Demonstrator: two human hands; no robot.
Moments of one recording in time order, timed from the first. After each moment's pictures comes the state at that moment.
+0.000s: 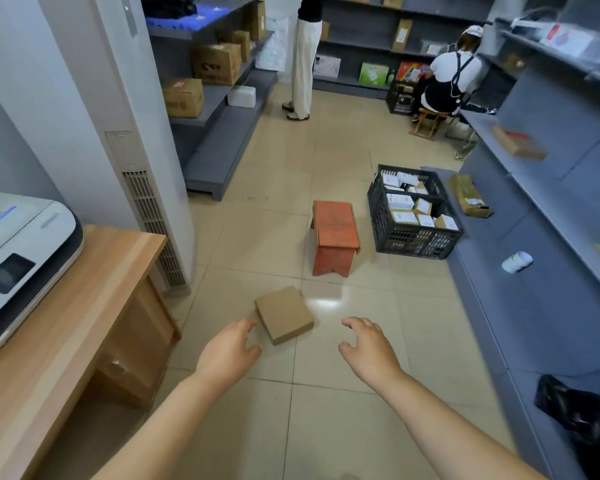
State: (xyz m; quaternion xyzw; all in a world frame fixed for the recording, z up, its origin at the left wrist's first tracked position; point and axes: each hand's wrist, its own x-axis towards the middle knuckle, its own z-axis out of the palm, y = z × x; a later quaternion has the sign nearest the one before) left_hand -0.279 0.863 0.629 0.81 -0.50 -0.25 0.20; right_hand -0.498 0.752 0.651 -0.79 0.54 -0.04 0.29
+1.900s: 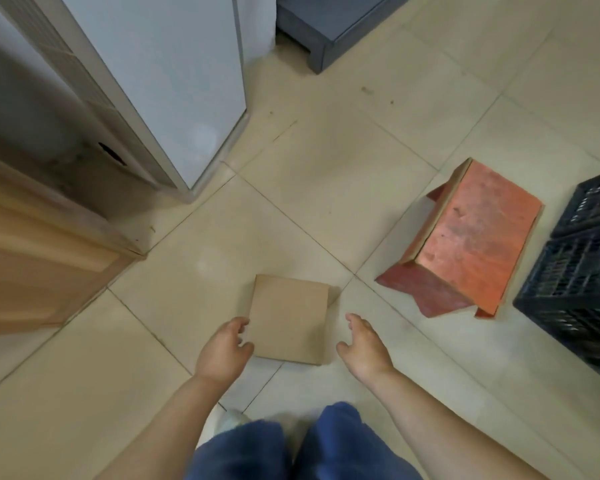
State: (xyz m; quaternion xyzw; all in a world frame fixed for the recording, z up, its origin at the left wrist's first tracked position) left_hand -0.159 0.439 0.171 0.87 -0.03 -0.40 0.28; right_hand -0.263 0.225 0.186 -0.81 0.38 0.28 0.35
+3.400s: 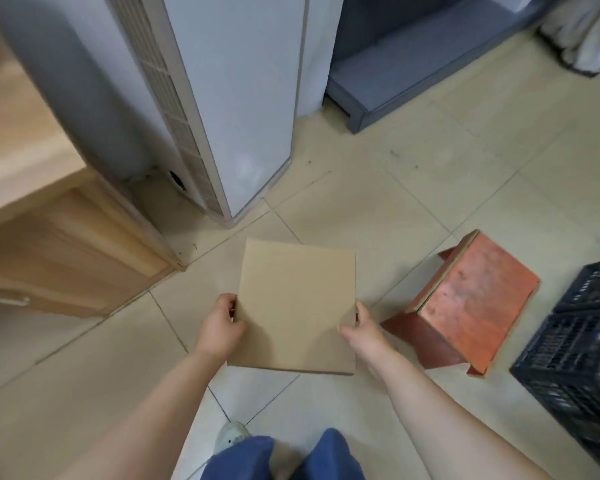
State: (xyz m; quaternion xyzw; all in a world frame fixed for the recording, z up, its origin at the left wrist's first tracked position) left_hand -0.108 0.462 0.313 0.84 0.12 -0.29 0.44; right_hand -0.183 0.235 0.316 -0.72 0.41 0.19 0.53
